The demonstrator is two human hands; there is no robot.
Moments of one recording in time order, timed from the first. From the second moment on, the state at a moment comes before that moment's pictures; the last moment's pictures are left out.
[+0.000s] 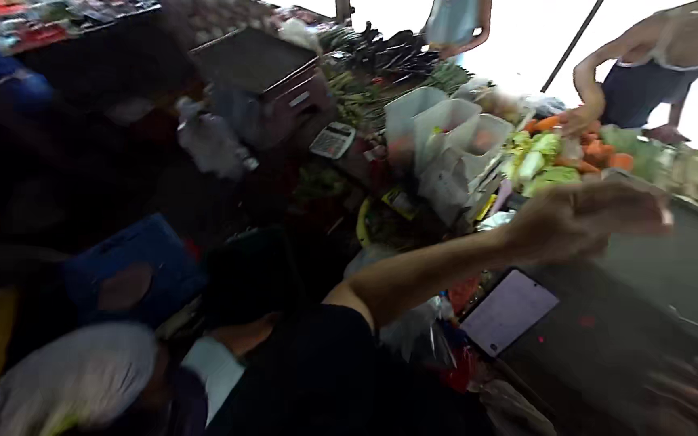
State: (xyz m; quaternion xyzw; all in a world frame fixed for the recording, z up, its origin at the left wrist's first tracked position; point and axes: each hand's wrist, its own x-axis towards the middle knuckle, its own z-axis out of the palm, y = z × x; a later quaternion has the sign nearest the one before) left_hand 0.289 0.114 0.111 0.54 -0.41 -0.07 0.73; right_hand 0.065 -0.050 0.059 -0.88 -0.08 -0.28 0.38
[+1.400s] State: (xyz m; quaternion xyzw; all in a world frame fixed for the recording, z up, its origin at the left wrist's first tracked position) left_hand -0.695 0.576 -0.107 0.55 0.55 0.42 0.47; right_hand -0.491 0.649 -0.093 -0.39 -0.76 0.50 0.14
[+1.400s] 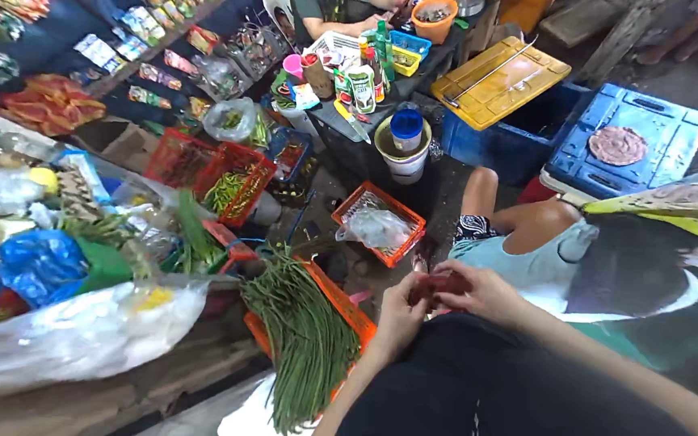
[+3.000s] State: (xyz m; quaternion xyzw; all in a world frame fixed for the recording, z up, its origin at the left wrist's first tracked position) left_hand -0.820 1.159 -0.158 0.46 0.64 0.41 0.46; right_hand -0.592 1.640 -0.187 -0.68 -0.69 0.24 0.06
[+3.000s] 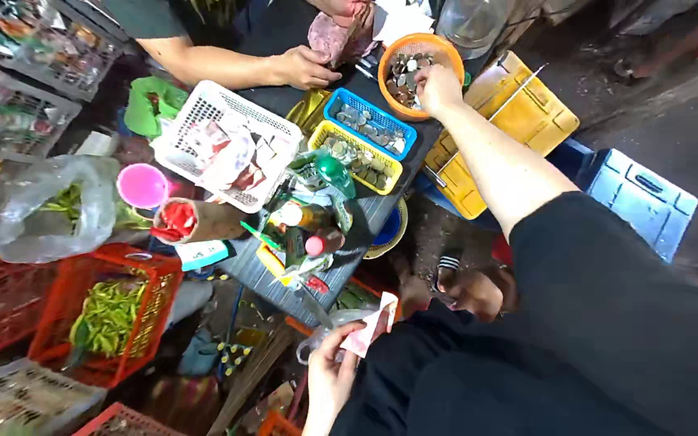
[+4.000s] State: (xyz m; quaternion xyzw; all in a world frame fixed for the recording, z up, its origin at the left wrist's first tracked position) left_hand -0.786 1.233 -0.141 0.41 0.70 0.39 0.43; right_hand -0.631 1.578 -0.208 -0.51 -0.78 0.37 -0.05
